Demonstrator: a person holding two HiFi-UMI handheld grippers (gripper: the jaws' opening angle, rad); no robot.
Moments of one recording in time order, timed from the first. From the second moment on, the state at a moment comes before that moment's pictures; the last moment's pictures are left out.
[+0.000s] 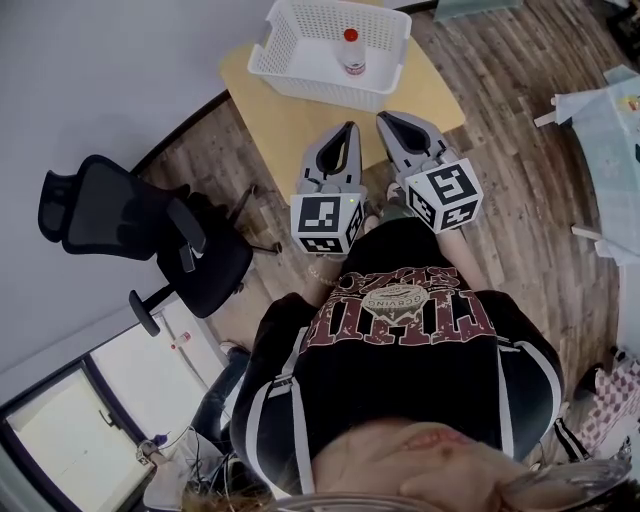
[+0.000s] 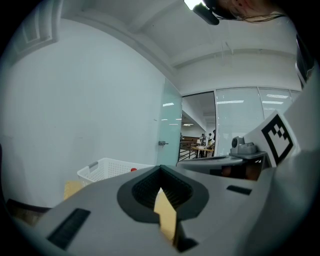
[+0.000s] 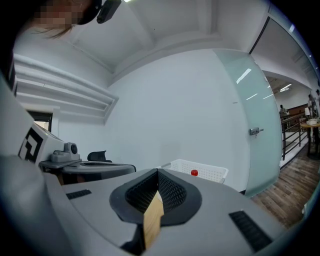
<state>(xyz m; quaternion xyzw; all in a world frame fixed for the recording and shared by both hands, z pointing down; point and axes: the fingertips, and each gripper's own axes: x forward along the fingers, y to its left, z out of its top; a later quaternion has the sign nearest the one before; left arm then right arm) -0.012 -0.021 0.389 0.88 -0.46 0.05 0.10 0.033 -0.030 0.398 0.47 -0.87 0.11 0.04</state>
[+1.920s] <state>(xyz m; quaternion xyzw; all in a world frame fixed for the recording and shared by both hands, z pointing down) 0.042 -0.142 0.393 0.82 -0.56 0.05 0.11 0.079 -0.162 0.403 0.36 -0.93 0.11 0.06</state>
